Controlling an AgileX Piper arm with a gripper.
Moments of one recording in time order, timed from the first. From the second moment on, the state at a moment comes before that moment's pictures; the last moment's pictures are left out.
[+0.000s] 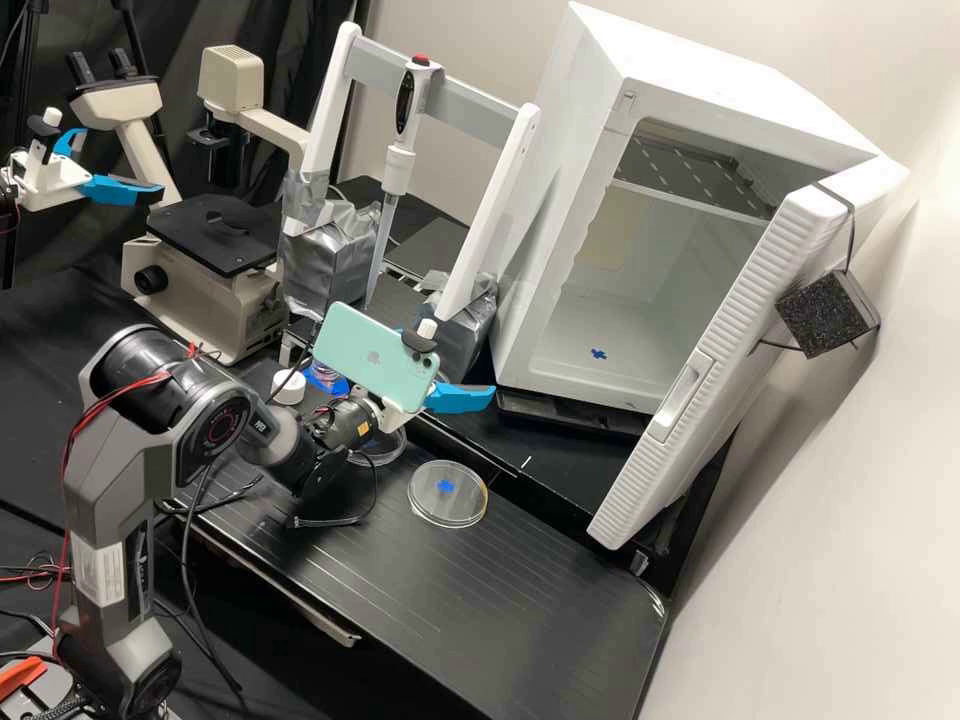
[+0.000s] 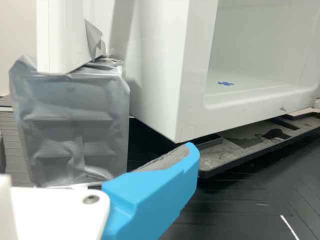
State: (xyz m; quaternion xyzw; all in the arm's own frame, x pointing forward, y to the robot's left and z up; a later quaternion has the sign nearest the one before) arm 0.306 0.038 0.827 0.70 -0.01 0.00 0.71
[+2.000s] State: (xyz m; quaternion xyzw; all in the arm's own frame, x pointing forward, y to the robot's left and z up) arm 0.360 0.236 0.880 0.64 0.08 0.09 0.76
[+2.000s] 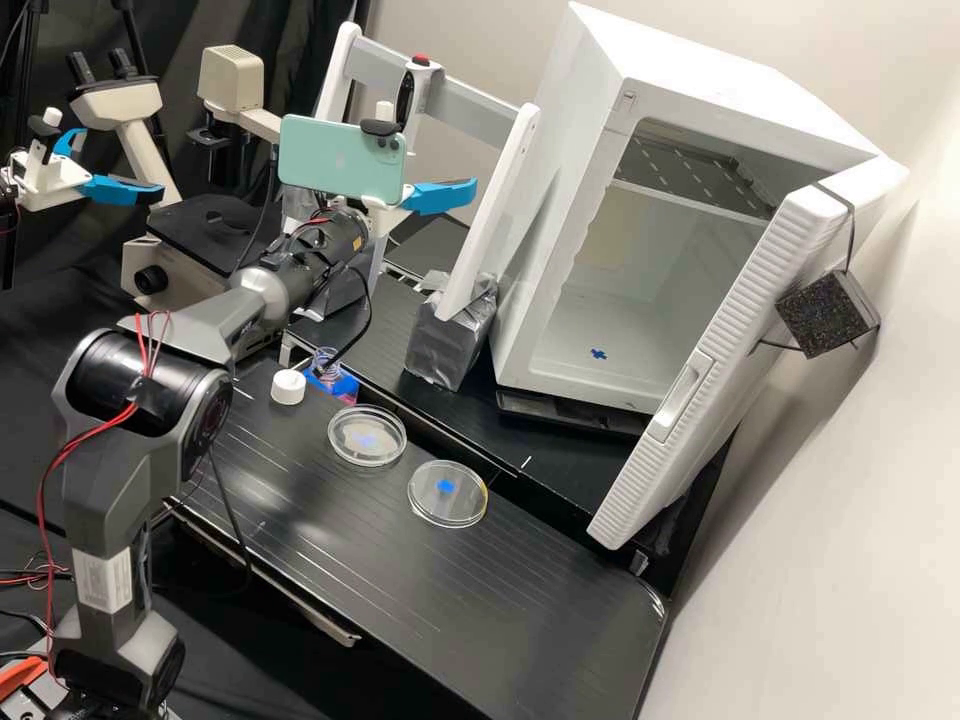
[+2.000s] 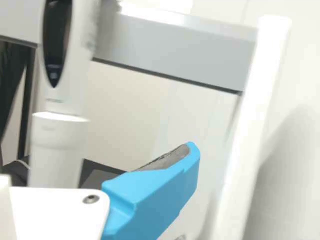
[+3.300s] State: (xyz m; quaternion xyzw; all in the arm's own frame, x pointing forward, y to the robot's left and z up) arm 0.351 0.247 0.882 0.64 0.09 0.10 0.76
